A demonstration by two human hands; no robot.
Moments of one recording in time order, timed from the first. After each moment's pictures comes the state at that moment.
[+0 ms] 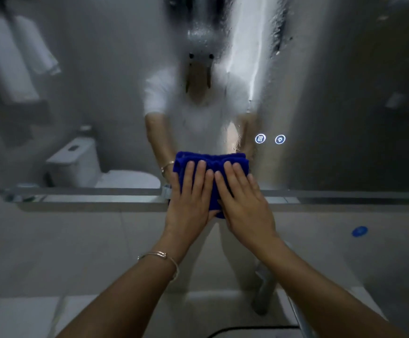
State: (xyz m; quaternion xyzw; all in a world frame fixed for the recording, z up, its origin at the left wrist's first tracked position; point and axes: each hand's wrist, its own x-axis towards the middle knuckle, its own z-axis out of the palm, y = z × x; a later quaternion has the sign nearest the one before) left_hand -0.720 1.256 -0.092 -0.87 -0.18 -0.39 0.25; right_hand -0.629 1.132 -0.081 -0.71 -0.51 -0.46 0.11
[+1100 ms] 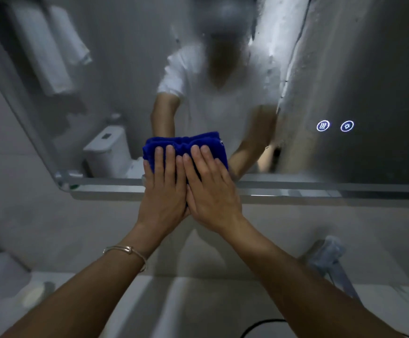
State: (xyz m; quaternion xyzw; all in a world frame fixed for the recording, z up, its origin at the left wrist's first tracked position) left_hand -0.806 1.353 -0.092 -0.86 -0.16 -0.43 0.21; right_hand -0.711 1.254 -0.086 -0.65 -0.55 -0.47 0.21
